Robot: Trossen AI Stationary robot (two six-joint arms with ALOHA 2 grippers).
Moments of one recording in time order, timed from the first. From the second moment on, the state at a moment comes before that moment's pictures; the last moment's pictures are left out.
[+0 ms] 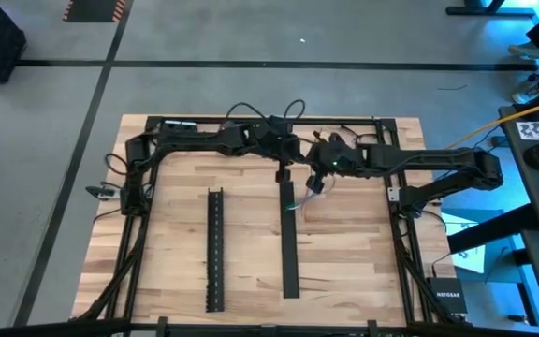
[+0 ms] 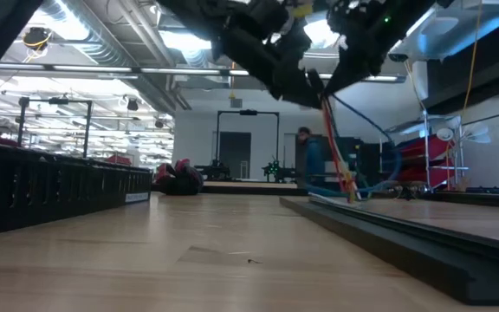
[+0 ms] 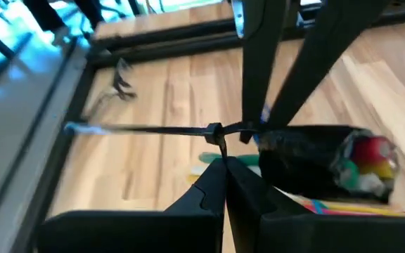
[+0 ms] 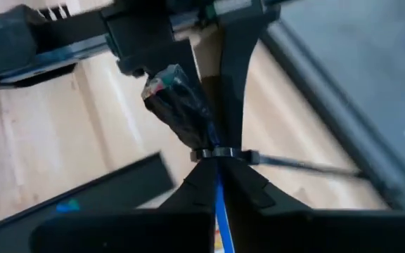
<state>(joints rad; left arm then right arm) 0.27 1.97 1.56 -0.16 0.16 0.33 -0.12 1.26 0.98 -0.51 0.31 0.18</state>
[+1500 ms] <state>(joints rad) 0.26 2.10 1.56 -0.14 0.20 0.24 -0.04 1.30 0.47 0.21 0.27 1.26</state>
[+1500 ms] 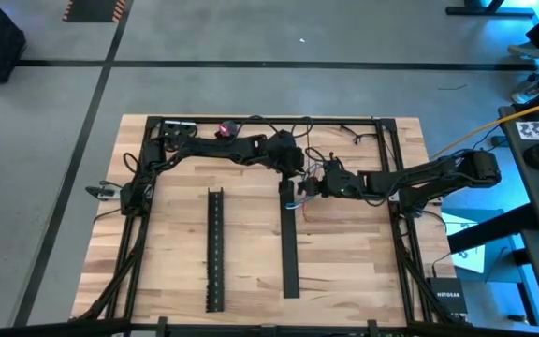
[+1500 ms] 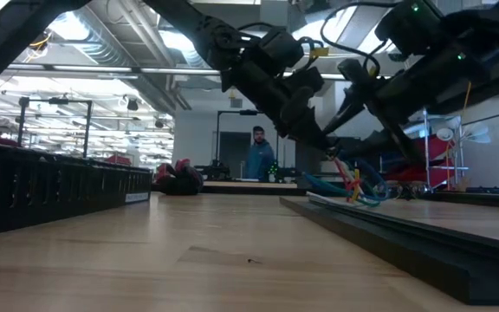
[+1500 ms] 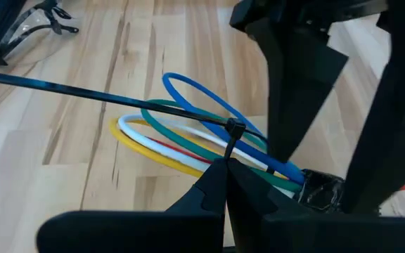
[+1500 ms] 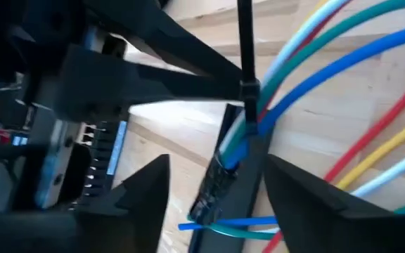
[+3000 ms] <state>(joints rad) 0.26 2.07 1.56 -0.12 0.18 0.25 0.01 1.23 0.61 -0.14 0.09 1.01</state>
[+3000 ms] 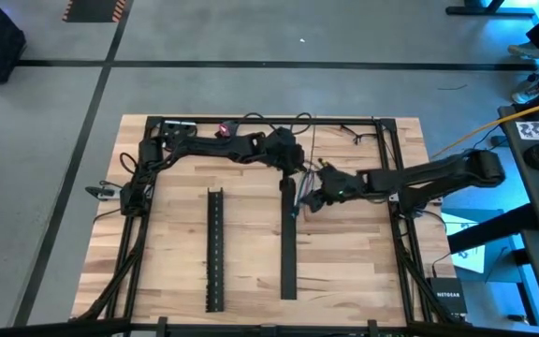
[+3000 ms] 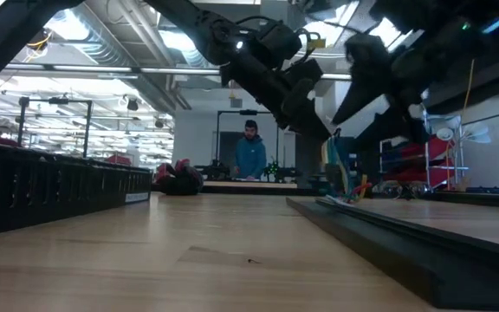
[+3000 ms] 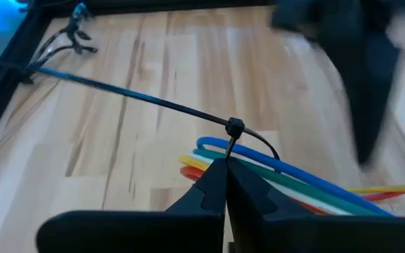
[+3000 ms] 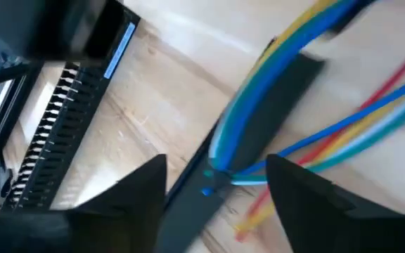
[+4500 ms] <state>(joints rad) 0.22 2.07 1.56 -0.12 0.30 0.31 -0.49 1.04 0.46 0.10 -0.48 0.23</state>
